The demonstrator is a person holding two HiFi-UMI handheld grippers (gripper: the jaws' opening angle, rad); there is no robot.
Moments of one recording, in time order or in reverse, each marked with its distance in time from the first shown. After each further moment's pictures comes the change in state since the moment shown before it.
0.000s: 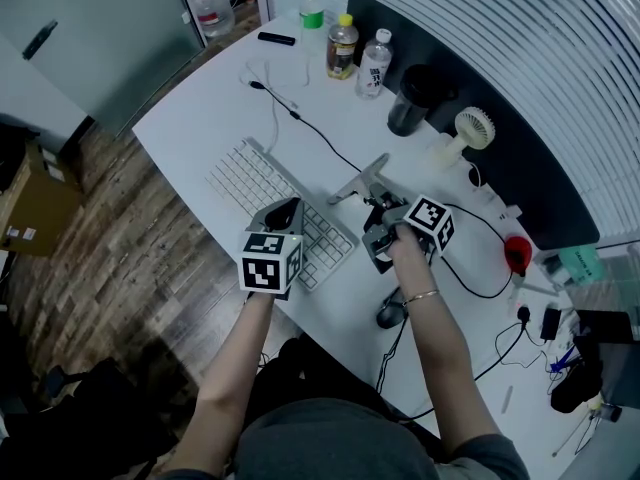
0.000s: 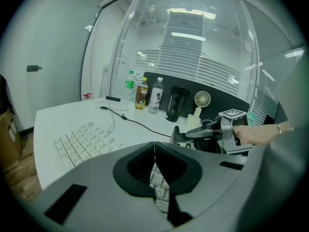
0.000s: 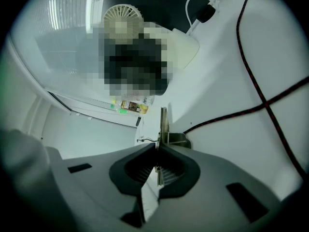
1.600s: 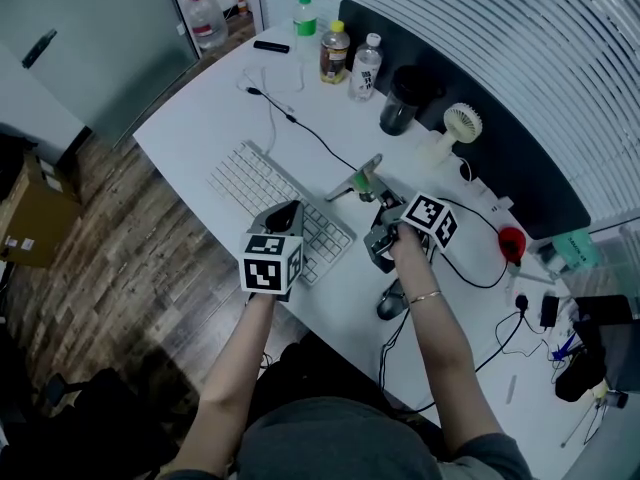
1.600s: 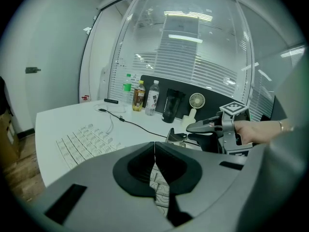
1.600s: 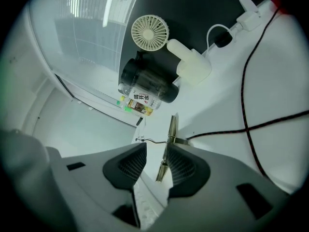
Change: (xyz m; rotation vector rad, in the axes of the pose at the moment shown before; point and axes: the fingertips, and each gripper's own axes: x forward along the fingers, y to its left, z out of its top) left arm -0.016 -0.010 0.000 0.017 -0.019 -0.024; right arm -0.027 0.018 0.006 -0.174 -0.046 -0.047
